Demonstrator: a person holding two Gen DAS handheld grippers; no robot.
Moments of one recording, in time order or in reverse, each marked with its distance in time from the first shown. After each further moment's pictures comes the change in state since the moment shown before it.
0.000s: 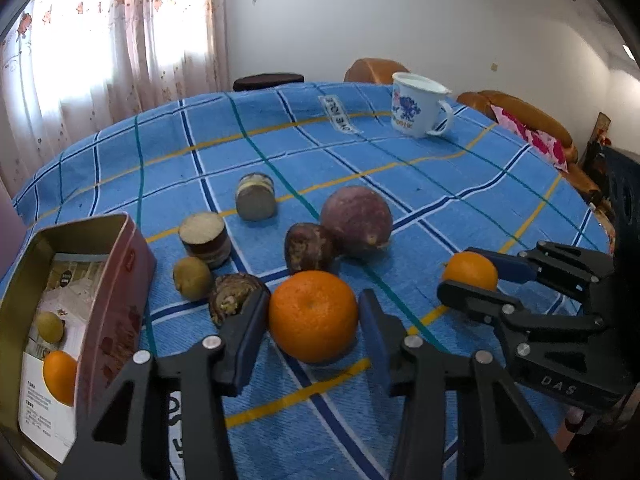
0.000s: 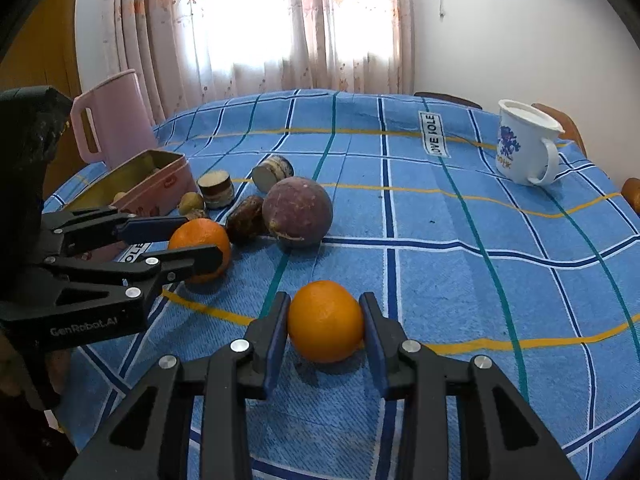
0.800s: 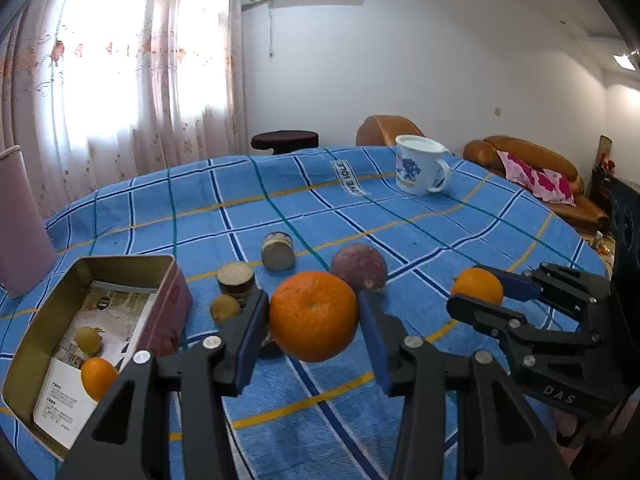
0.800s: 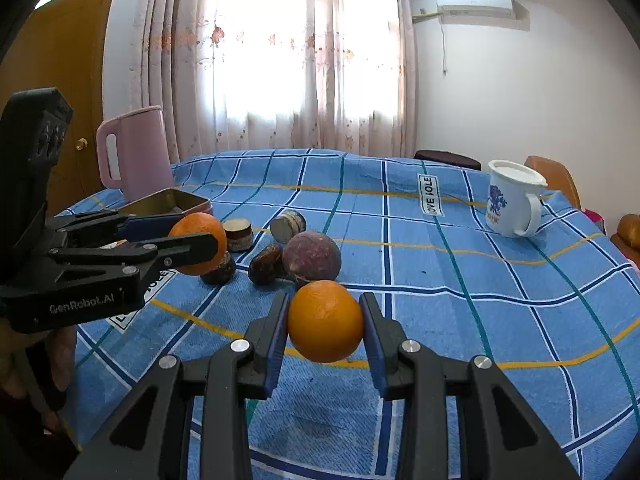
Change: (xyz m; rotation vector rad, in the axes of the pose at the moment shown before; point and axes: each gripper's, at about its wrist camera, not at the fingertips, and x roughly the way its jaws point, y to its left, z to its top) left arm -0.043 -0.001 -0.006 -0.015 -0.228 0.064; right arm -0.032 0.010 -0.008 -0.060 -0.214 -0.011
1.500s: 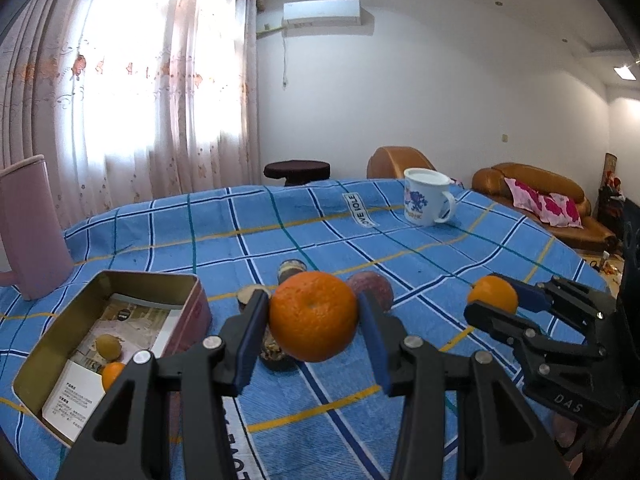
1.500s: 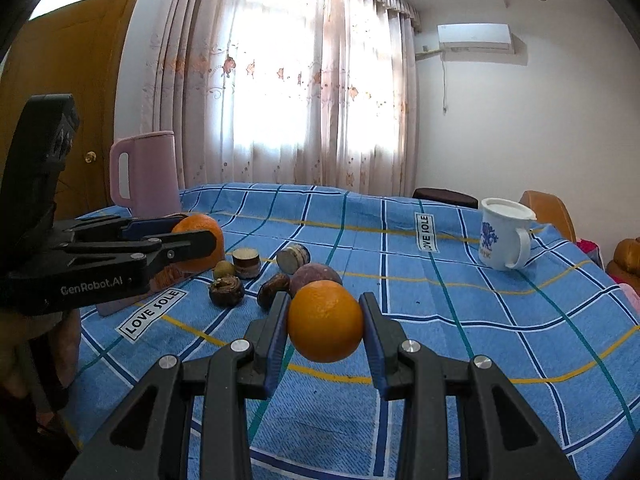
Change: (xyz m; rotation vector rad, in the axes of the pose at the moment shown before) left arm -0.023 0.003 -0.003 -0.022 -0.122 0.036; right arm -0.024 0.008 -0.006 -0.040 -0.145 -0.010
